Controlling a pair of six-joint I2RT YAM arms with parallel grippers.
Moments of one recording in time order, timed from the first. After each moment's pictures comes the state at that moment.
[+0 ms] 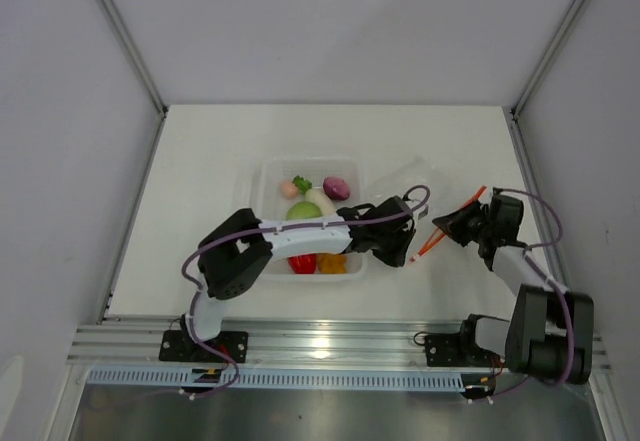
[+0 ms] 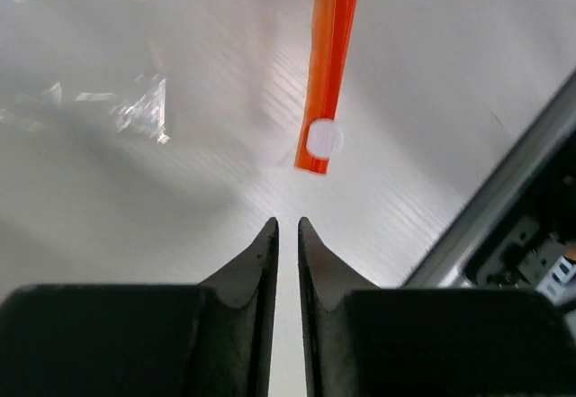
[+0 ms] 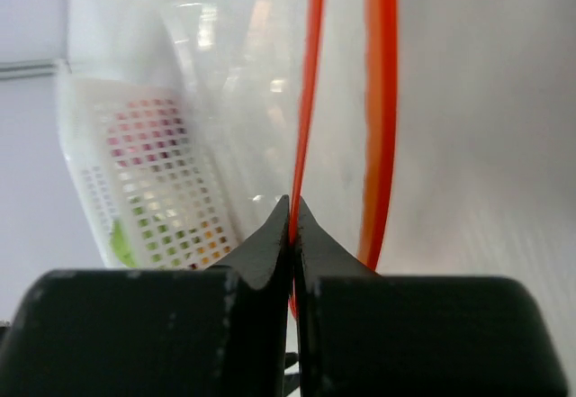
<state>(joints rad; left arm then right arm) -1.10 2.05 1.48 -0.32 0.13 -0.44 -0.17 1.25 0.44 0.12 -0.48 0.85</state>
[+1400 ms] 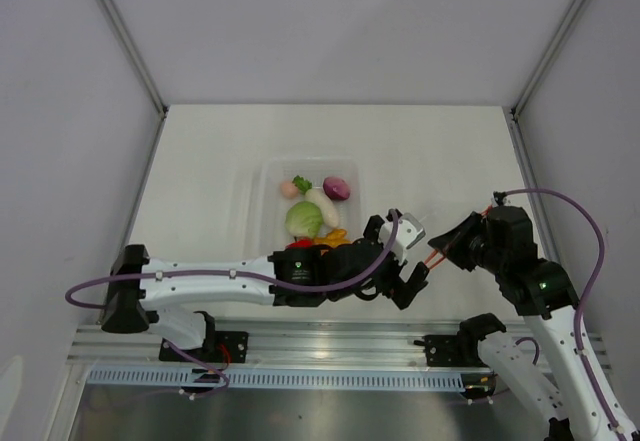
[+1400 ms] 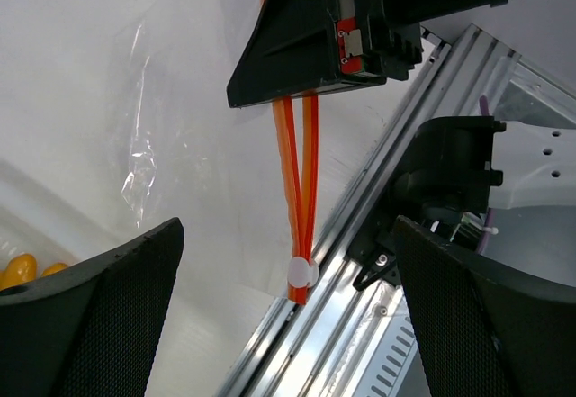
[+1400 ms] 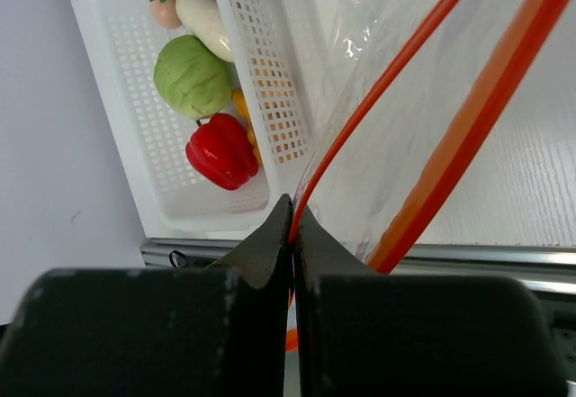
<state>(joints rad) -1.44 1.44 1.25 -0.19 -0.35 -0.33 0.32 0.62 0.88 -0.92 -0.10 0.94</state>
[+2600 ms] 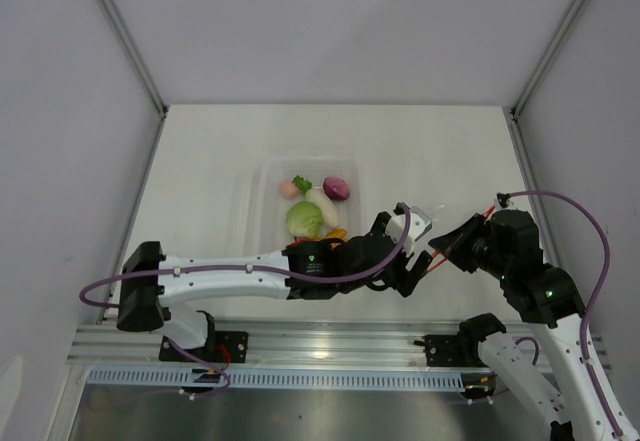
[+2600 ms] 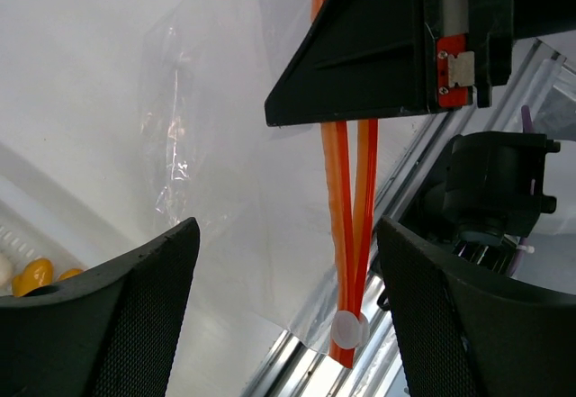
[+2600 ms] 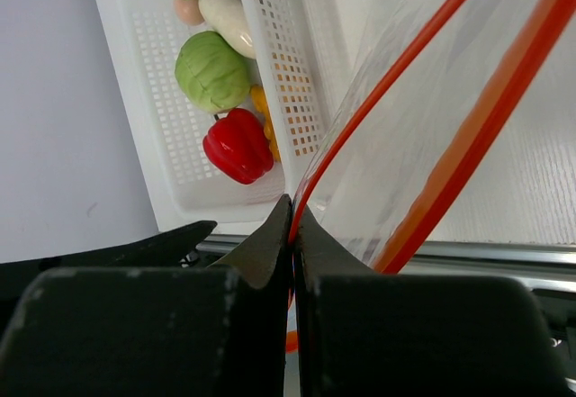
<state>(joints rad) -1.40 1.53 1.30 -0.21 -0.37 -0.32 0.34 0.58 0.89 -0.93 -0.10 0.96</state>
